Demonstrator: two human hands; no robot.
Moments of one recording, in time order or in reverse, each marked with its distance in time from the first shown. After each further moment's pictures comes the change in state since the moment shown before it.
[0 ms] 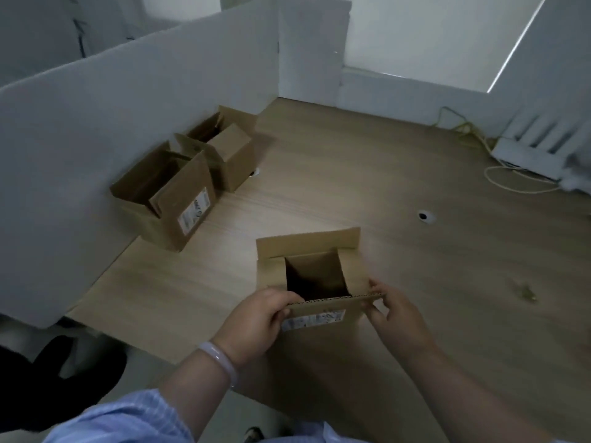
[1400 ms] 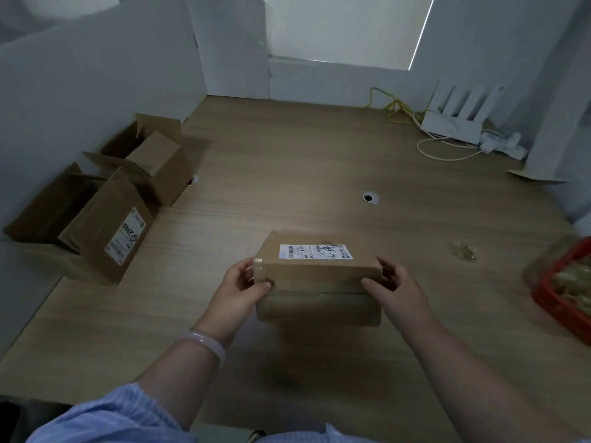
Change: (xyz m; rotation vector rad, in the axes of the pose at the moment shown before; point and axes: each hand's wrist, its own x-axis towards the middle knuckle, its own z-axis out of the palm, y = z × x) left_hand 0.074 0.025 0.024 -0.972 0.135 -0.620; right_hand 0.002 0.029 -0.052 0.644 0.274 0.269
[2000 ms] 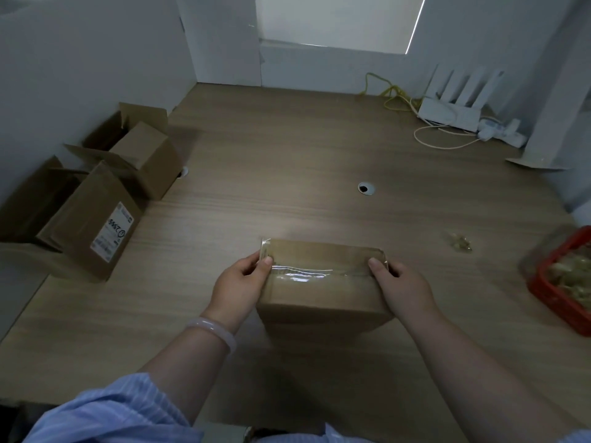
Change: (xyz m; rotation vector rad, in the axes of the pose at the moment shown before) left_hand 0.016 0.004 0.023 0.420 0.114 0.082; right_hand 0.016 -0.006 -0.014 -0.555 0.091 0.073
